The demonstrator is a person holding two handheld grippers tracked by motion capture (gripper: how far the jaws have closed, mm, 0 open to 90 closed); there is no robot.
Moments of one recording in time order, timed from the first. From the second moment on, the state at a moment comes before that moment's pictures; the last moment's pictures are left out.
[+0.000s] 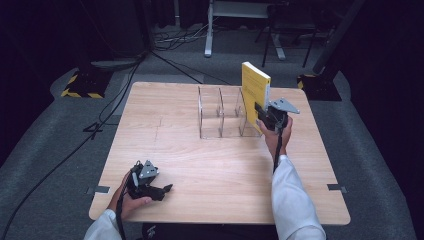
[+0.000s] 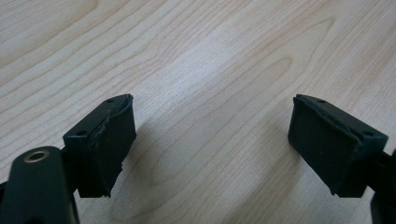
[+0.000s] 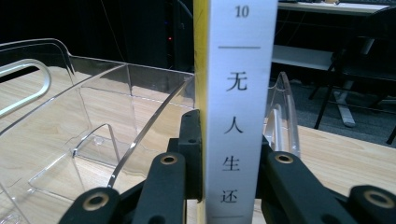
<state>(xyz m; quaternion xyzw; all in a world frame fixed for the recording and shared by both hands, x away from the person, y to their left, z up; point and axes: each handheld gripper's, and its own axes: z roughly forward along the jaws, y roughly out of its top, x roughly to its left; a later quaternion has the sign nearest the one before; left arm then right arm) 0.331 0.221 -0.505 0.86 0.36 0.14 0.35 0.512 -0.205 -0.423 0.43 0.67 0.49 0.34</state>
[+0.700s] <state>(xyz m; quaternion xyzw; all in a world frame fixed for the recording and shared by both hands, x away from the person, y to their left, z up) 0.332 0.221 -0.505 0.86 0.36 0.14 0.35 0.519 -0.201 -0.431 0.44 0.67 0.50 0.34</state>
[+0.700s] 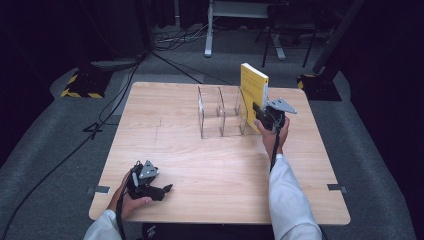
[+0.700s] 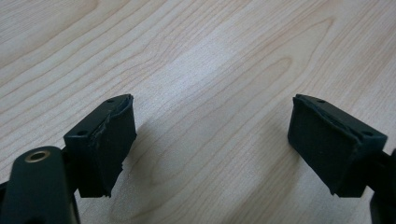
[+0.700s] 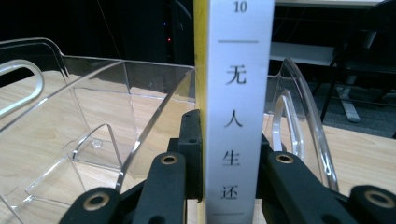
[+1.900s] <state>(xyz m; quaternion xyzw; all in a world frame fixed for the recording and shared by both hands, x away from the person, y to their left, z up) 0.329 0.221 -0.505 0.86 0.35 0.14 0.35 0.536 -0.196 -0.456 0.44 0.64 0.53 0.34</state>
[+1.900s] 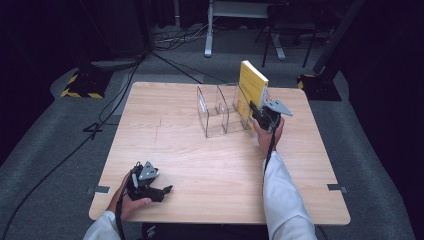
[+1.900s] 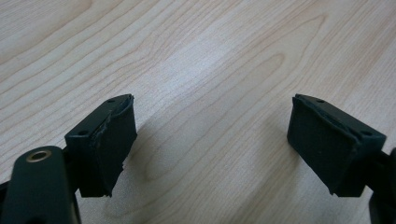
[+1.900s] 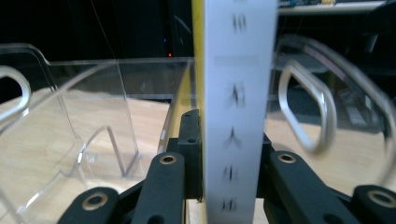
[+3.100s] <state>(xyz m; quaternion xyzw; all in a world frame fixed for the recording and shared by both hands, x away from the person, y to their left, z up) 0.329 0.221 -0.505 0.86 0.35 0.13 0.35 0.516 -0.222 -0.445 0.47 0.66 0.47 0.35</state>
